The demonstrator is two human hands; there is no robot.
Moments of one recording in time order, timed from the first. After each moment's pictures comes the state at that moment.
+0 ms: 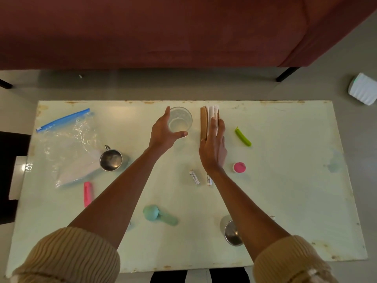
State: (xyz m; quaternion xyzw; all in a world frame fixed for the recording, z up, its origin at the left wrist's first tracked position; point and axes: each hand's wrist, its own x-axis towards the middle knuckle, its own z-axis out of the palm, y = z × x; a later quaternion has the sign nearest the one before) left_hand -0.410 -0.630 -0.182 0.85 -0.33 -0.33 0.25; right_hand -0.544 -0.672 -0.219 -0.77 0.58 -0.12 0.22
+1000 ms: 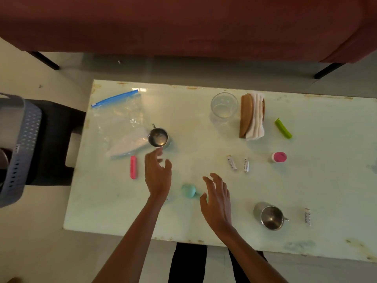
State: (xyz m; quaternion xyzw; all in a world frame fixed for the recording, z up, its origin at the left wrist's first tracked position) left_hand -0.418 -0.435 -0.189 0.90 -0.10 -0.19 0.39; right_hand -0.581 -0.469 -0.206 -0.85 0.43 -0.06 0.30
